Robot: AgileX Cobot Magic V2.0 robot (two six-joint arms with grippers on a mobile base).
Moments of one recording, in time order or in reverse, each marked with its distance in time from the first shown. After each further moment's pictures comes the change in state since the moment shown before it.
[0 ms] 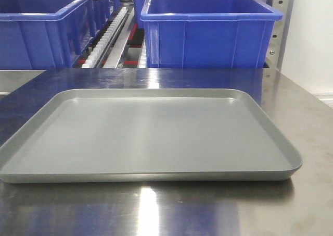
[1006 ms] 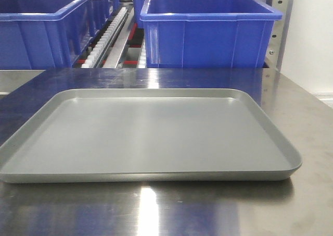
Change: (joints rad) left arm 0.000 0.000 0.000 0.000 0.000 0.000; right arm 0.000 -0.013 0.047 -0.132 -0.276 0.000
